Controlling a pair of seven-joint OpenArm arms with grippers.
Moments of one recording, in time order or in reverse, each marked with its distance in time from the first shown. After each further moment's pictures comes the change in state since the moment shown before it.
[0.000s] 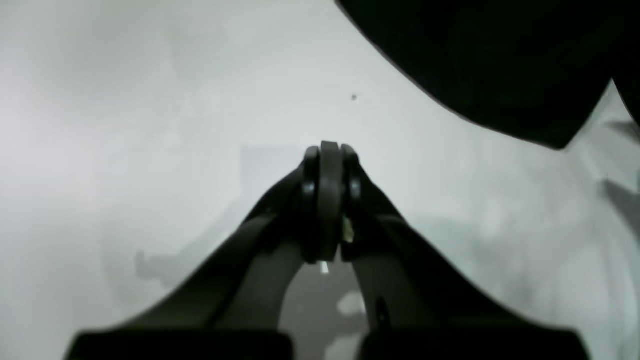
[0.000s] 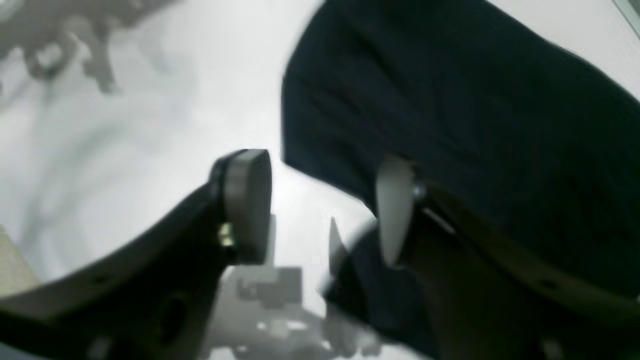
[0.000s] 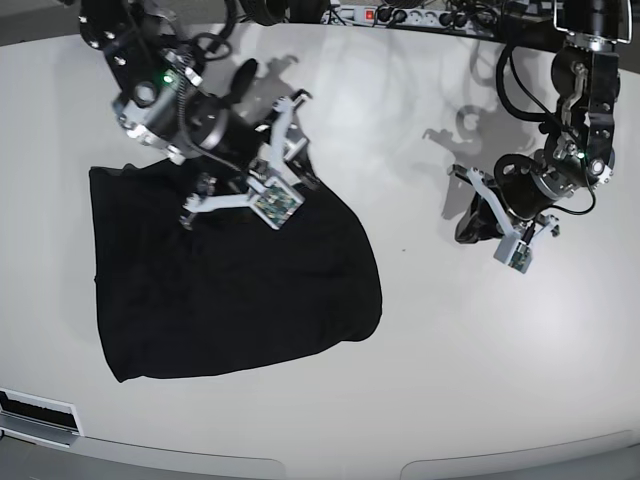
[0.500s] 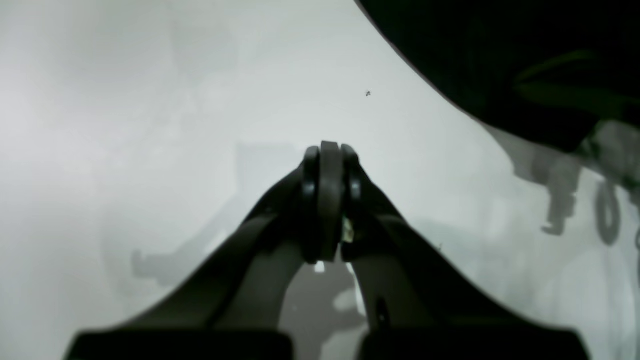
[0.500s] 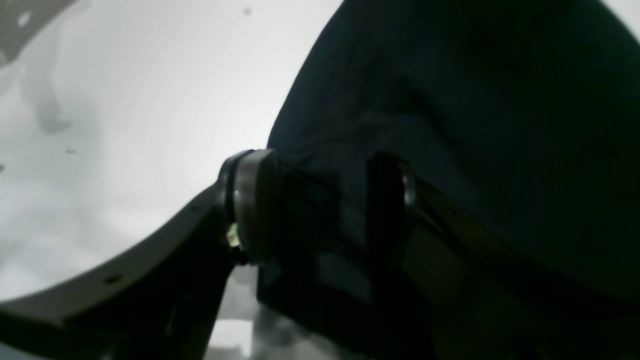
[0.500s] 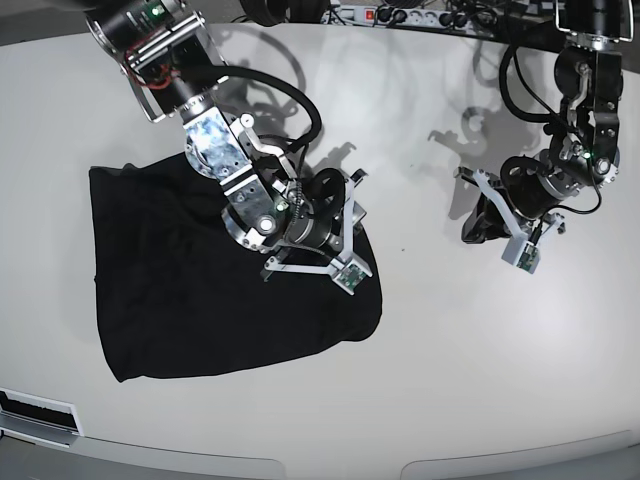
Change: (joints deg) left arm 0.2 0.2 -1.5 0.0 -1.2 0.2 1.3; right arm 23.1 -15.5 -3.3 -45.1 -5.1 1.9 2.4
